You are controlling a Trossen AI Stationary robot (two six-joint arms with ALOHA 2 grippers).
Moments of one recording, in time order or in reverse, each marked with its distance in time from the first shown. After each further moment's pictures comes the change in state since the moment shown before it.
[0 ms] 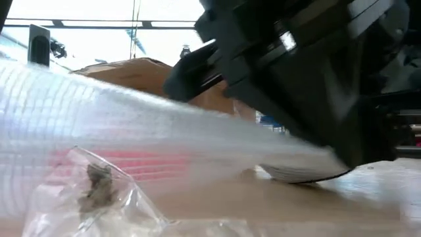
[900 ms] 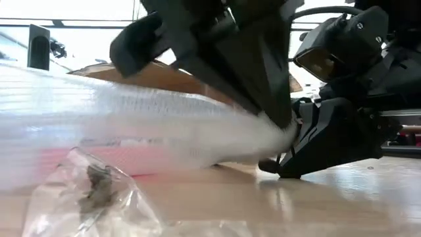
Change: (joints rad) left arm -0.065 0.029 0.092 -0.267 -0.235 -0.261; right arm 0.036 -0.012 0.002 -0.092 0.059 0.096
